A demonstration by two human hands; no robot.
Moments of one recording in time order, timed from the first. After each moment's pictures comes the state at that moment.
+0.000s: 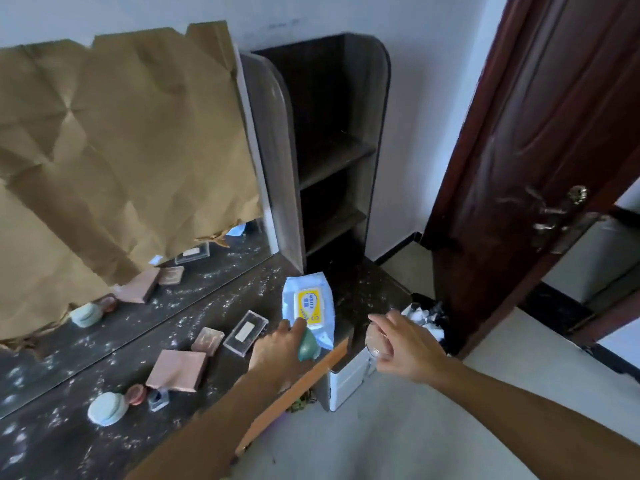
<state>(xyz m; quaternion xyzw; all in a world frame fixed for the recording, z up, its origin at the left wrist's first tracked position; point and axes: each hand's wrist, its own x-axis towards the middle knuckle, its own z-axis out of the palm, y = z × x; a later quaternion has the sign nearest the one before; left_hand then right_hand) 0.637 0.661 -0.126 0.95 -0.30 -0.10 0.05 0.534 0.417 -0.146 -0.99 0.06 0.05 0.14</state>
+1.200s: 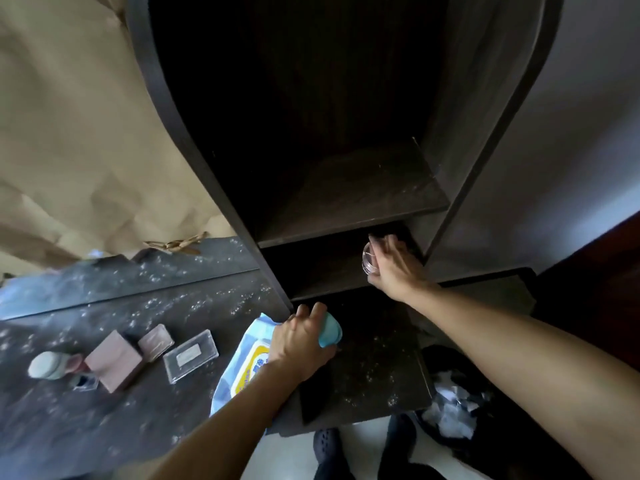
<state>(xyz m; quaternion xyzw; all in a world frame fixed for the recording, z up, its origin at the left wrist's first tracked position) 0.820 0.433 -0.175 0.99 -0.03 -0.12 0.11 0.945 0.234 -0.179 -0.98 -0.12 0.10 0.11</state>
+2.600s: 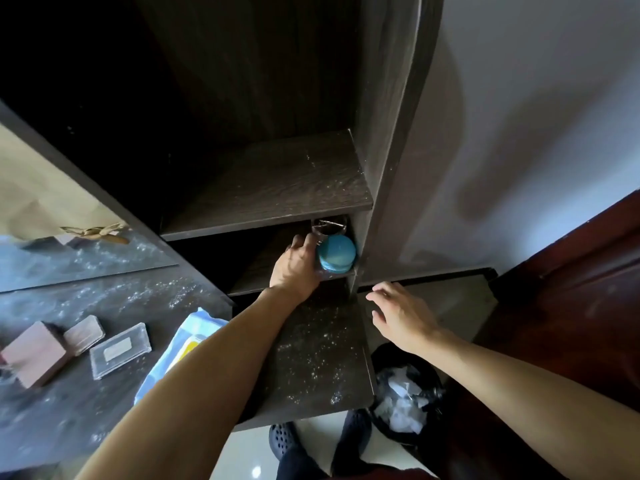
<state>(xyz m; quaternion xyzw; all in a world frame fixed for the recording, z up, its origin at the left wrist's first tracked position) 0.933 0.328 -0.173 0.97 0.00 -0.08 0.24 0.885 0.105 -0.207 -0.97 -0.22 0.09 0.11</state>
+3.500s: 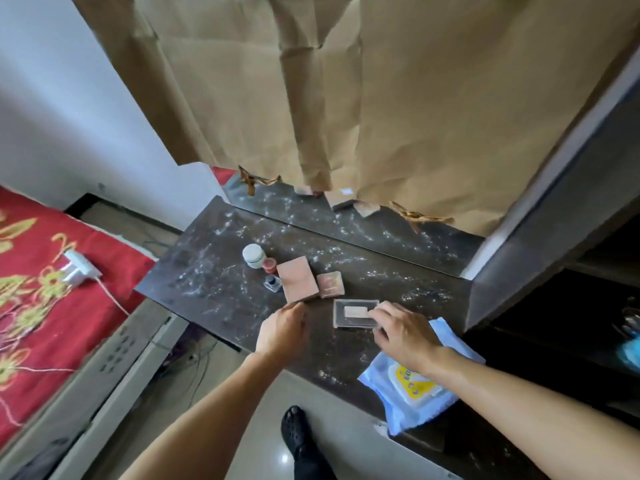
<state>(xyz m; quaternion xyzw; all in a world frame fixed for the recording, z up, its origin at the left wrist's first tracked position) 0.662 0.709 -0.178 0.94 0.28 0.00 0.18 0.810 0.519 -0.194 -0.85 -0.49 0.11 0.15</state>
